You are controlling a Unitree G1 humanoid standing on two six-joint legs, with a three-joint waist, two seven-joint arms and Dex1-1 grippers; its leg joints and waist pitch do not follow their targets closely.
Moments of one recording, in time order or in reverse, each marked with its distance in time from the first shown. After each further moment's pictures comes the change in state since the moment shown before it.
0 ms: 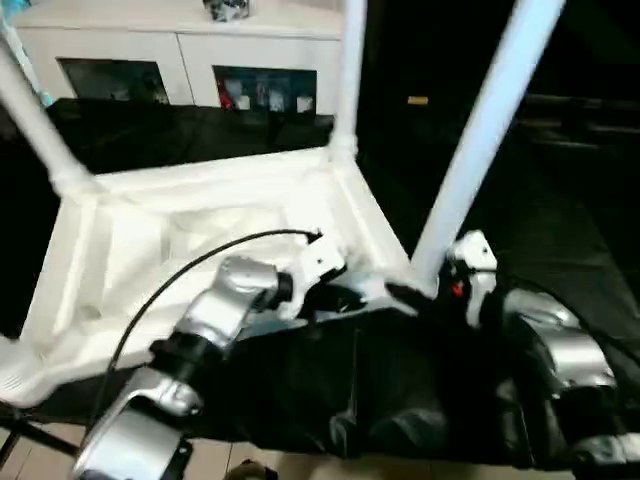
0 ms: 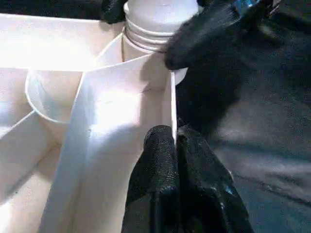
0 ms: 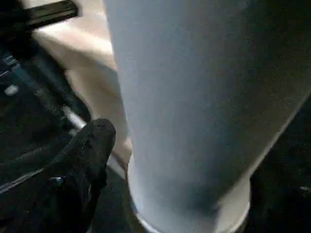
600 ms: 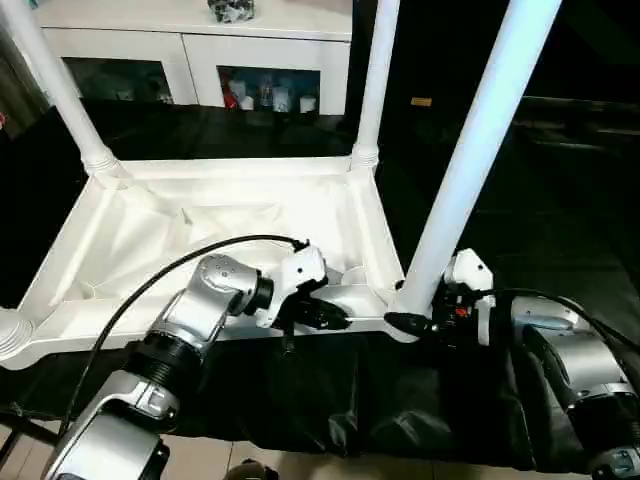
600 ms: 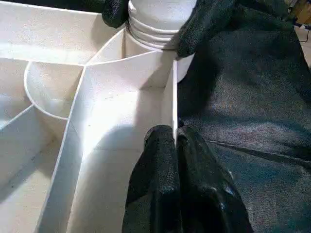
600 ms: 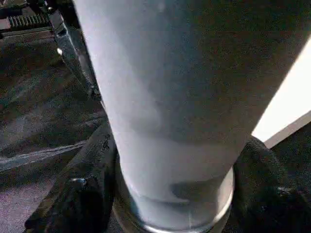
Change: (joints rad) left arm 0.017 0.073 -0.016 -0.039 -0.018 0.002 -0.141; right arm 0.025 -0.057 0.065 -0.056 -0.001 -0.017 0.141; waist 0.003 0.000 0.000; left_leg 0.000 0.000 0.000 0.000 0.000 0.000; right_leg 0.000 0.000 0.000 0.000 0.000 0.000
